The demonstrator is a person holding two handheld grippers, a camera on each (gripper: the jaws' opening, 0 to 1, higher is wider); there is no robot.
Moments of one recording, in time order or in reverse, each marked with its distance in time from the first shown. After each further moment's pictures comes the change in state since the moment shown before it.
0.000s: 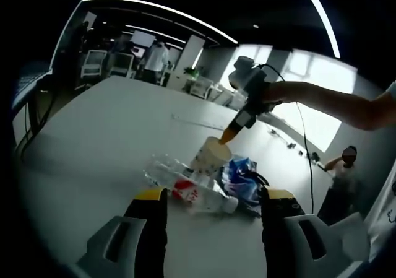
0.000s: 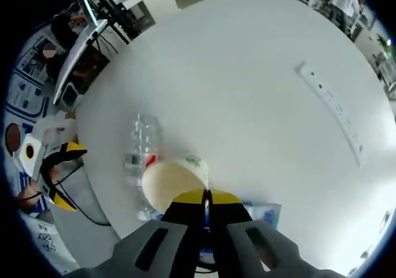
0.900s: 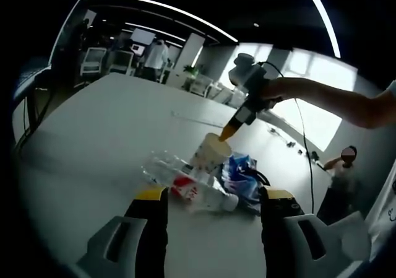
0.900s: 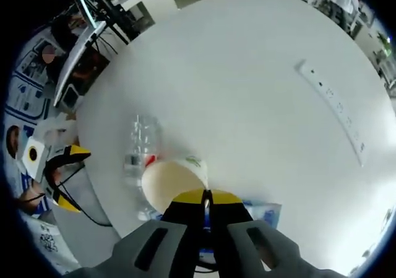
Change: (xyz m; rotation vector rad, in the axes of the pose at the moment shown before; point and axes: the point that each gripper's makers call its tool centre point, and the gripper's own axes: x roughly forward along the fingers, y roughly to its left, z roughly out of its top) left arm 0.002 0.000 -0.006 -0.007 0.013 -0.006; right arm -0.001 -0.003 -0.001 0.018 0.008 0.007
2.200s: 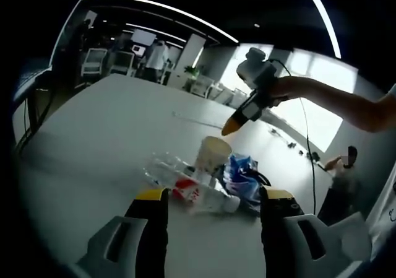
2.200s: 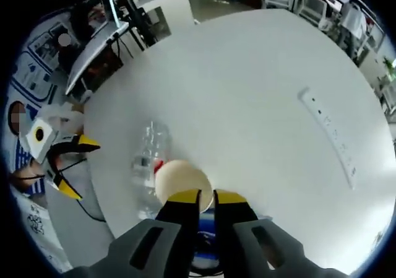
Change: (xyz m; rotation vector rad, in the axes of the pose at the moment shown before) left arm -0.002 0.002 0.003 0.004 -0.007 0.006; right arm -0.025 0.012 0.017 -0.150 -0.145 -0.004
